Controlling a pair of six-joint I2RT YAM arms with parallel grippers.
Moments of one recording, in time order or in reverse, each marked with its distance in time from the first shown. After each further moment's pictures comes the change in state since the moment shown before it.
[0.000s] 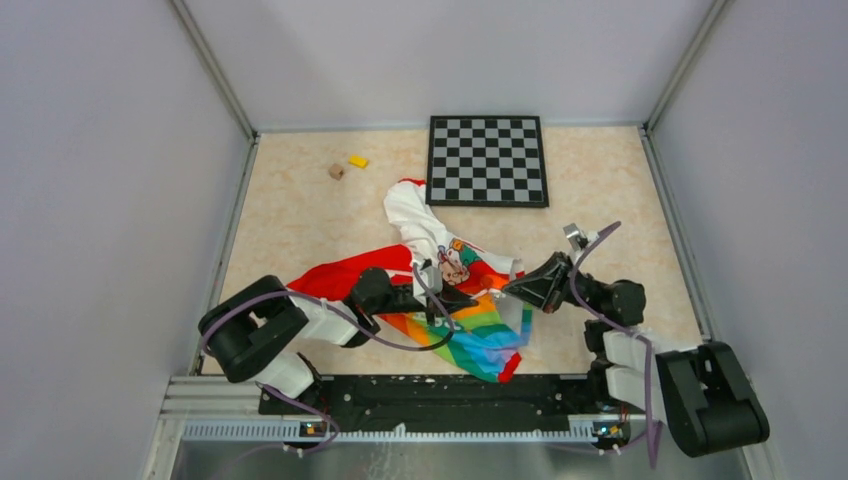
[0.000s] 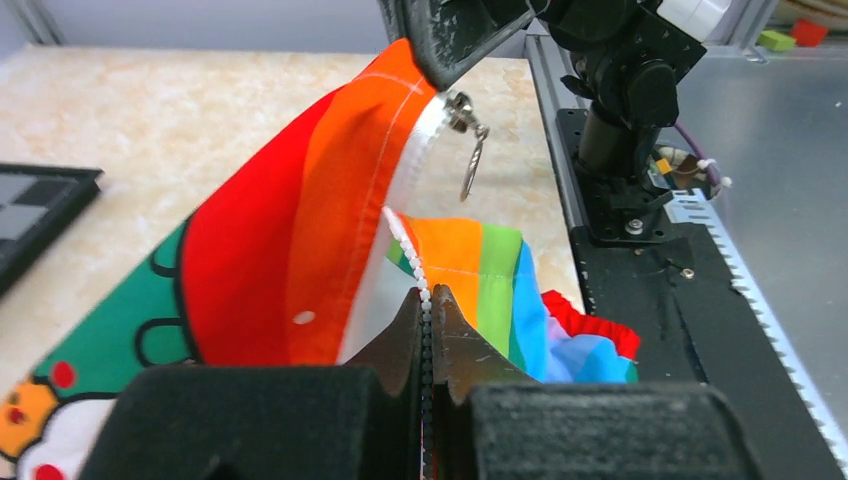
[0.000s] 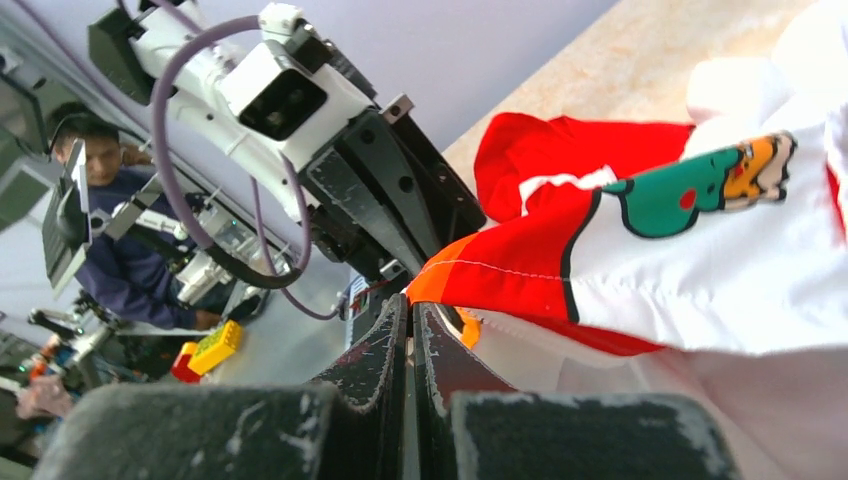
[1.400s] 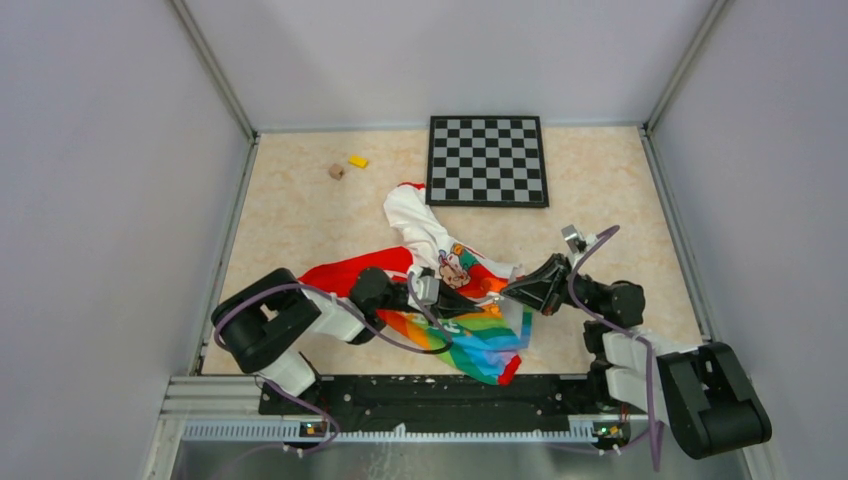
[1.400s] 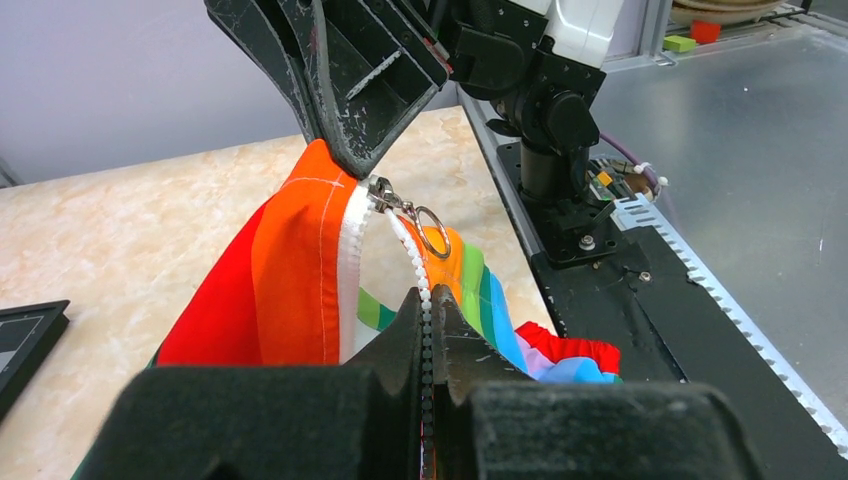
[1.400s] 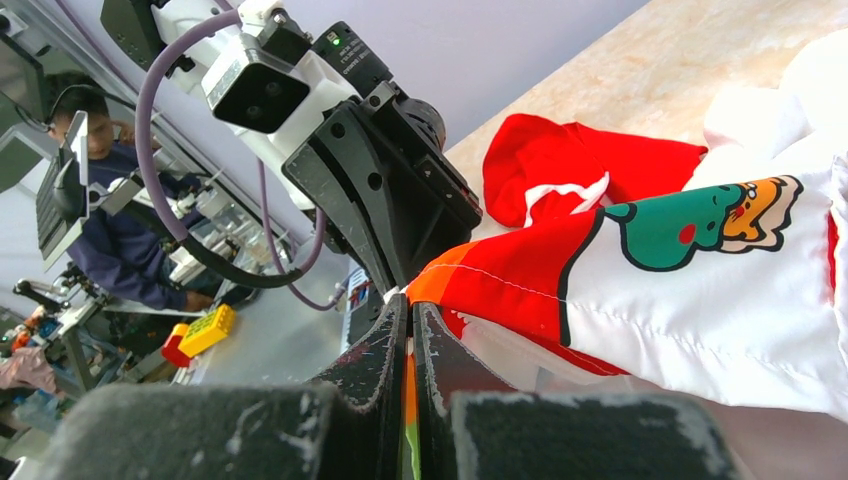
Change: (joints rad) left arm 0.000 0.074 0.028 0.209 0.185 0.043; right arm 0.027 -0.046 -0.001 0.018 -0.007 -0.026
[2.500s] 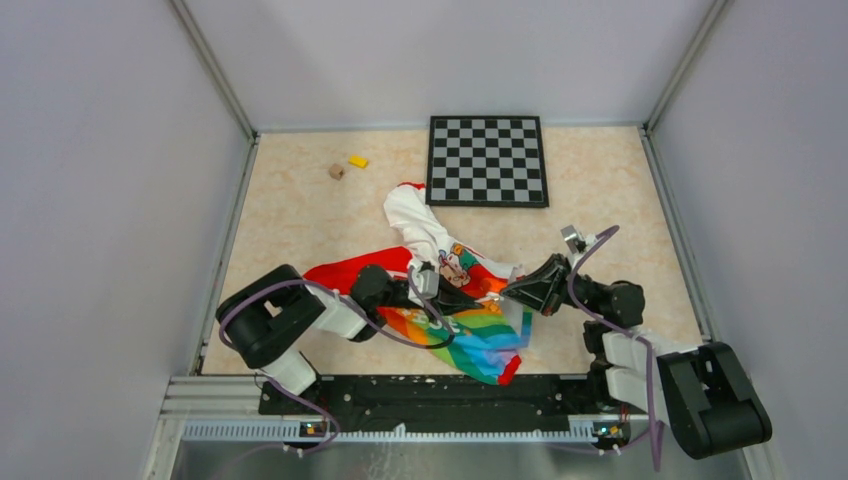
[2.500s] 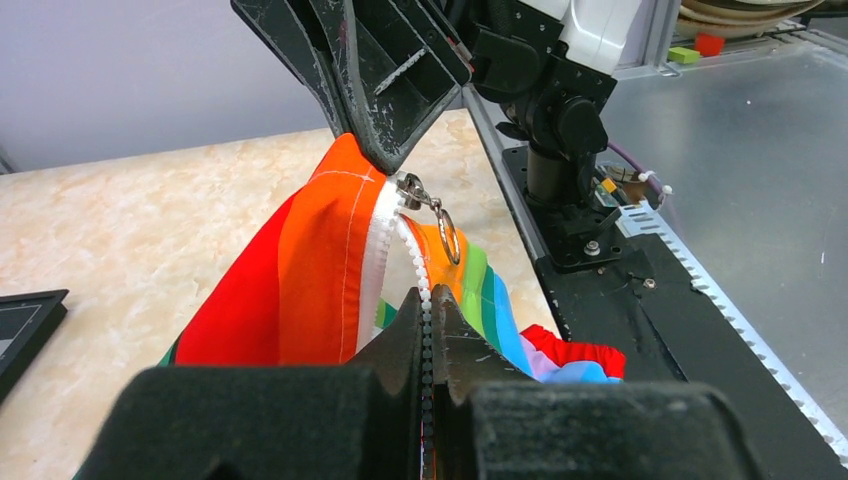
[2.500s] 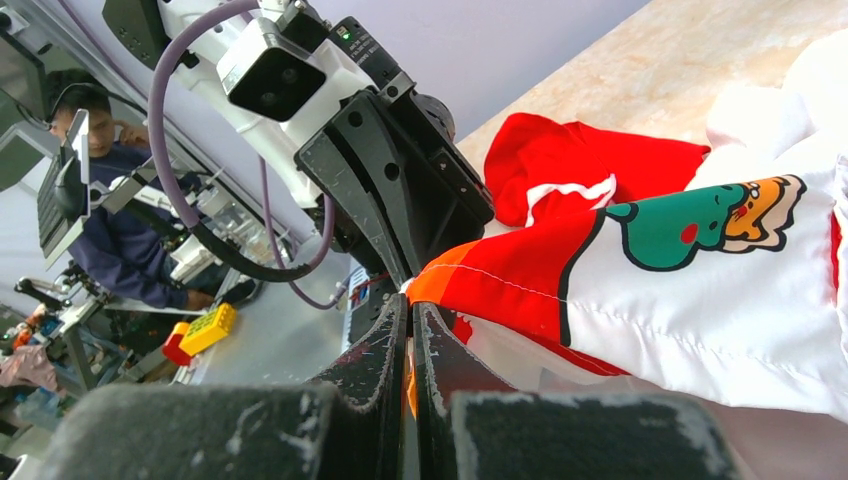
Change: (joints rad) left arm 0.020 0.030 0.015 0.026 0.003 -0.043; right arm 0.005 0.000 0.000 0.000 0.000 -0.002
